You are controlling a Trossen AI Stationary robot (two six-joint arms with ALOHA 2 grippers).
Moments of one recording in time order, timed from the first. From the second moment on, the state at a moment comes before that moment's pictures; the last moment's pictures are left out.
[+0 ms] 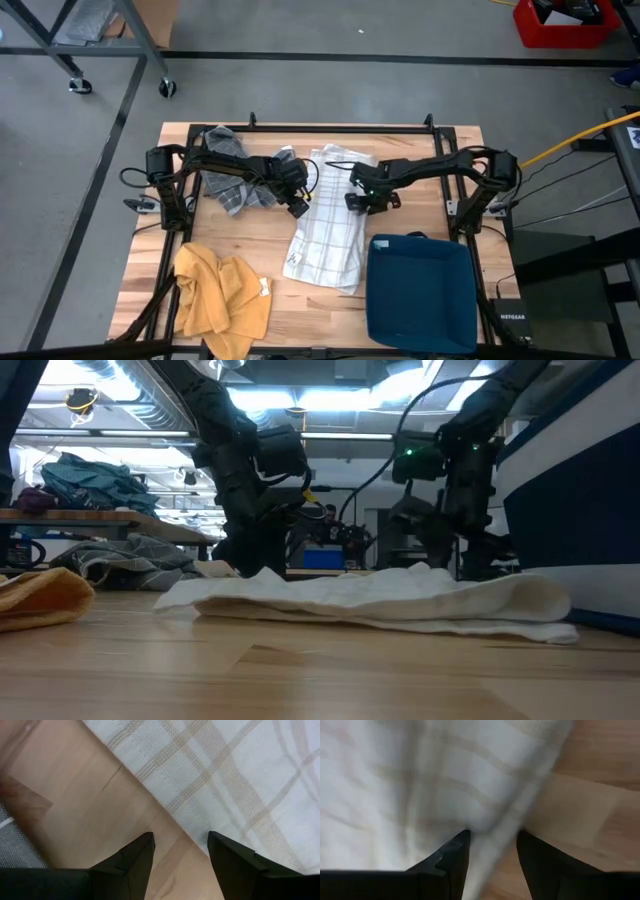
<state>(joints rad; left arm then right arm) 0.27 1.81 1.02 -0.38 0.20 -0.47 -0.27 1.69 0.87 -0.47 -0.32 1.17</state>
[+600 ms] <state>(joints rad) 0.27 1.81 1.02 -0.35 0.20 -0.45 -0.27 1.70 0.84 -0.37 -0.26 1.23</state>
